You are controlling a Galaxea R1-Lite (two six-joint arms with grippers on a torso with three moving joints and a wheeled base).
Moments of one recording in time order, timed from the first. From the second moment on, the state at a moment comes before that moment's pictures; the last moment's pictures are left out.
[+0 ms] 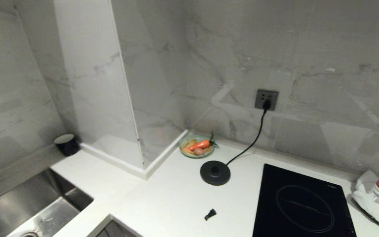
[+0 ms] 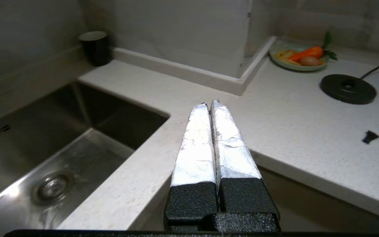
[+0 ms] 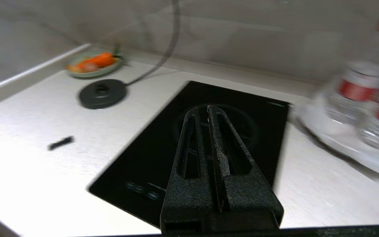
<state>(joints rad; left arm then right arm) 0.00 0.00 -0.01 0.02 0.00 0.01 0.00 0.00 0.00 0.01 0.01 -0.02</state>
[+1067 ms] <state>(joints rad) 0.00 0.00 -0.01 0.02 0.00 0.01 0.00 0.00 0.00 0.01 0.01 -0.02</state>
